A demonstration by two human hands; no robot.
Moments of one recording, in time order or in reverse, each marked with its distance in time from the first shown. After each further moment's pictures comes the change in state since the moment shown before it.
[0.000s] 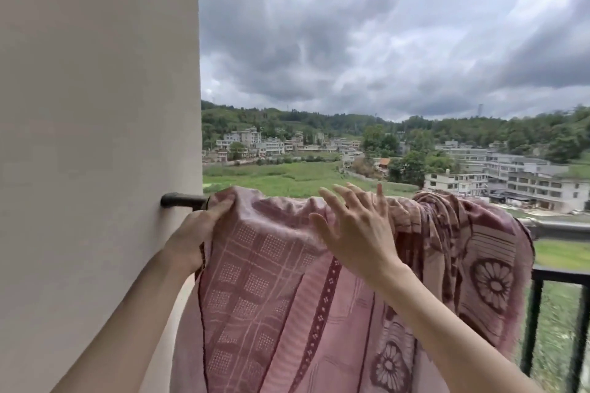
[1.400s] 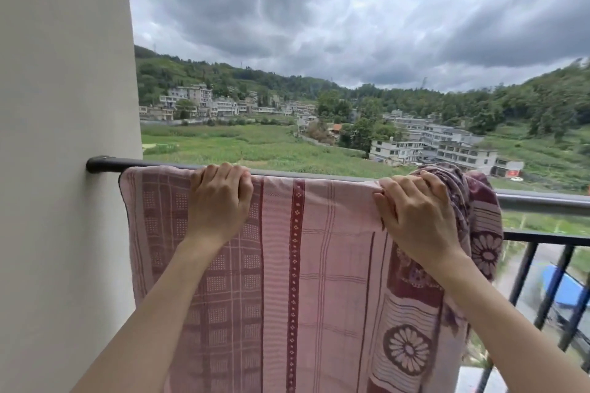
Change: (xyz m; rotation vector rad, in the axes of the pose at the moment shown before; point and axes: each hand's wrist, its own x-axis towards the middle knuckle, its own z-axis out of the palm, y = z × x) left_hand 0.052 -0.057 0.059 1.318 0.296 0.938; right_hand -0.033 0.106 -0.018 -0.349 0.046 0.084
